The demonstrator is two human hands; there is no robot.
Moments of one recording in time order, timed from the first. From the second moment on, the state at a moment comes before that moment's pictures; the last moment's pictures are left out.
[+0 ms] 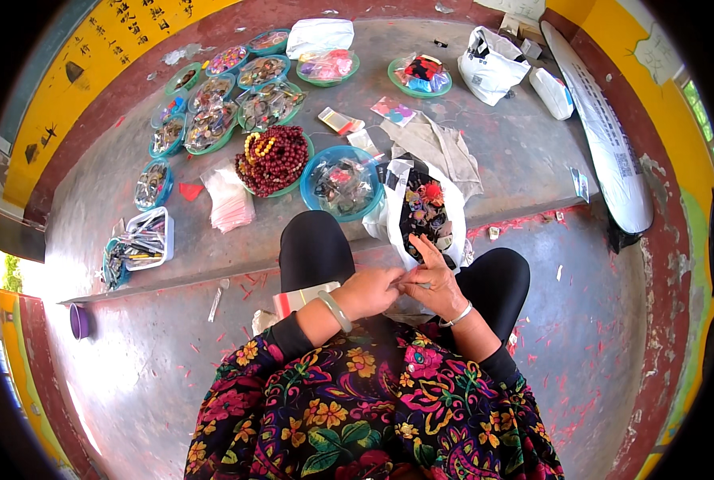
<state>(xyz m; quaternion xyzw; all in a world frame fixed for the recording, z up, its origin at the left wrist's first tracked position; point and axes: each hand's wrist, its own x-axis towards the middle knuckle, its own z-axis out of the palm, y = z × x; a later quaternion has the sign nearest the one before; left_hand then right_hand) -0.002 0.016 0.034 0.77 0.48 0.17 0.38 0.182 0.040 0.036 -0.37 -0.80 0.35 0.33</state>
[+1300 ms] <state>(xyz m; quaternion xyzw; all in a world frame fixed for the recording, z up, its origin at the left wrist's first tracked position) -0.003 0.011 0.023 0.69 0.46 0.16 0.53 0.185 0.038 0.033 -0.33 -0.79 0.39 0.34</state>
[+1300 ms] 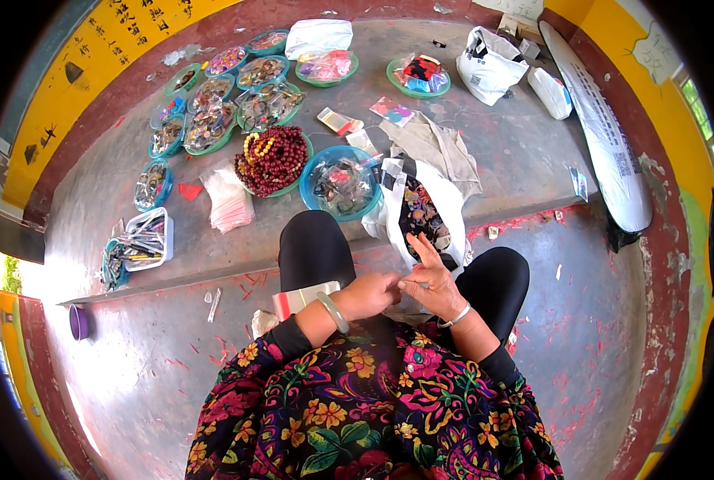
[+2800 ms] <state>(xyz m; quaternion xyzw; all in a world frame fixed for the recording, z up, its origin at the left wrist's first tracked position) -0.002 0.004 0.017 0.65 0.46 0.19 0.57 0.188 0.032 0.042 -0.41 -0.65 0.61 0.20</state>
